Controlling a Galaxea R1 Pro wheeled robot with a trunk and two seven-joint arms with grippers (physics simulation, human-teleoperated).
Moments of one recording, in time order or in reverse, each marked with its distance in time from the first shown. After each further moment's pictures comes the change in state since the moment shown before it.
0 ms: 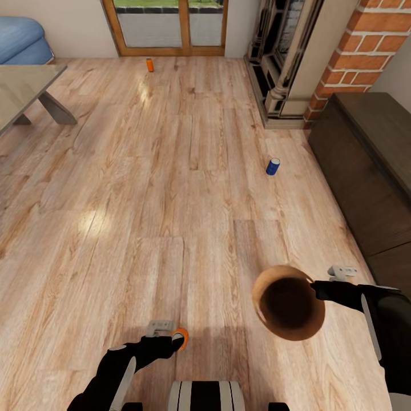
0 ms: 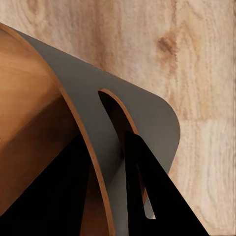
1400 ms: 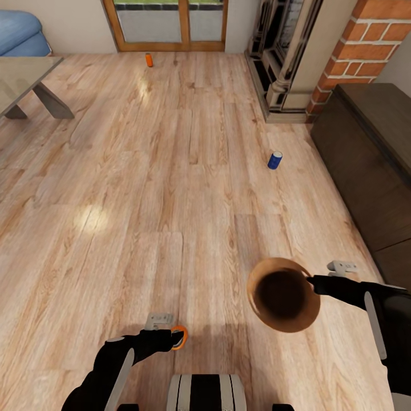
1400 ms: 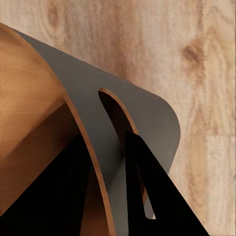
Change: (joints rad) left arm 0.000 0.000 0.000 -0.103 0.001 0.101 -0.002; right arm 0.000 -0.002 -0.010 -0.039 -0.111 -0.001 0.002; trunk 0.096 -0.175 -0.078
